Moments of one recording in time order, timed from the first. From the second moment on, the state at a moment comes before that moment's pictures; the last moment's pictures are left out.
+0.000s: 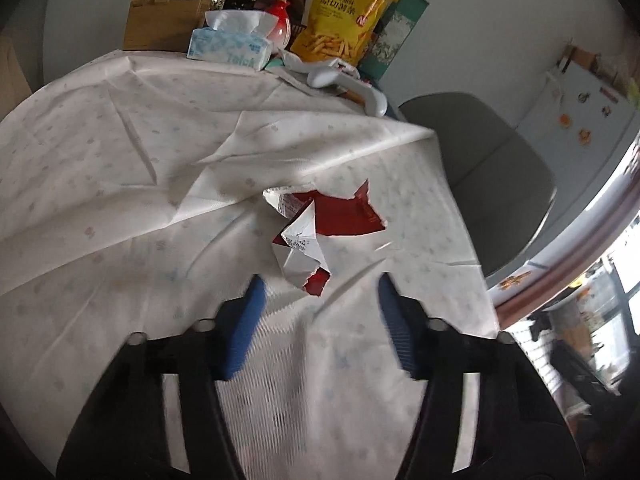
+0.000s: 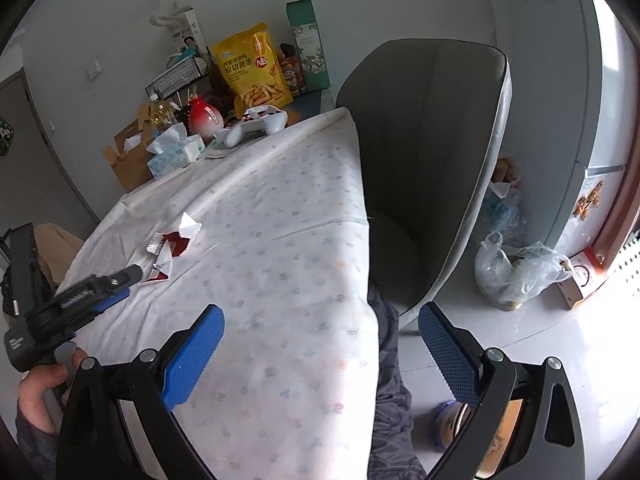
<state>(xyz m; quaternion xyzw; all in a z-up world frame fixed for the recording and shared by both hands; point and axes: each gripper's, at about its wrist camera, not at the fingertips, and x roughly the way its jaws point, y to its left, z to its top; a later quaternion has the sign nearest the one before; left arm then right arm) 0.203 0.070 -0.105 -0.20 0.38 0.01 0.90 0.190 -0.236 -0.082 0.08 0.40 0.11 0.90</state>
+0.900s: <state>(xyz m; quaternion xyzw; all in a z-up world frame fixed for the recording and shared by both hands) 0.172 0.099 -0.084 -0.20 0.36 0.04 0.91 0.200 -0.175 -0.072 0.02 0.39 0.16 0.91</state>
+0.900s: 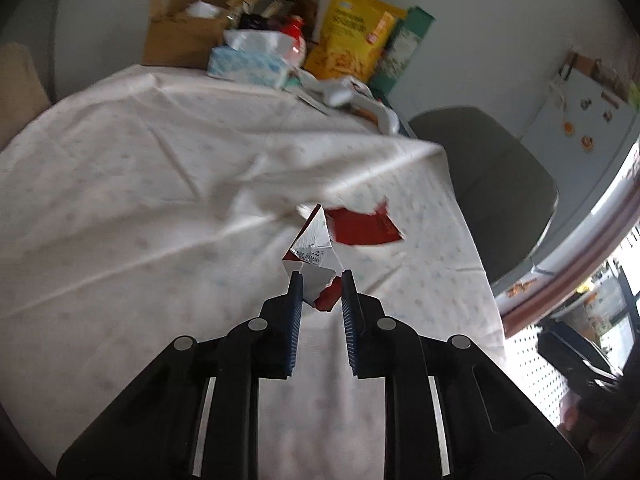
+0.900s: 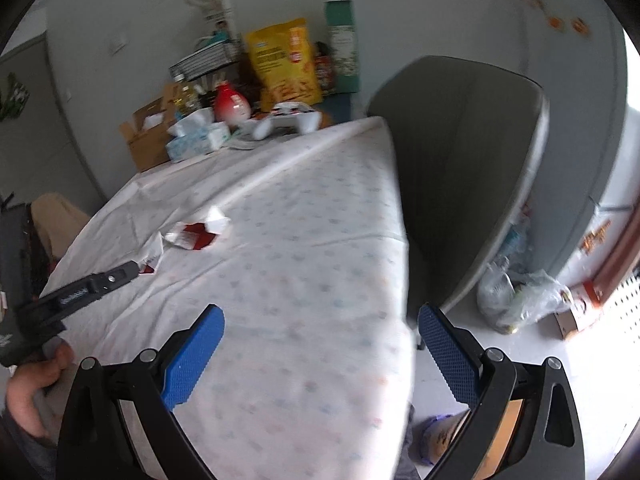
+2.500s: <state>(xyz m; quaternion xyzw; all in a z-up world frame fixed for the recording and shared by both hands) 0.108 0.170 -0.068 -0.27 0.29 0.09 0.91 0.240 -0.086 -0.083 -0.05 0.42 0.24 0.88</state>
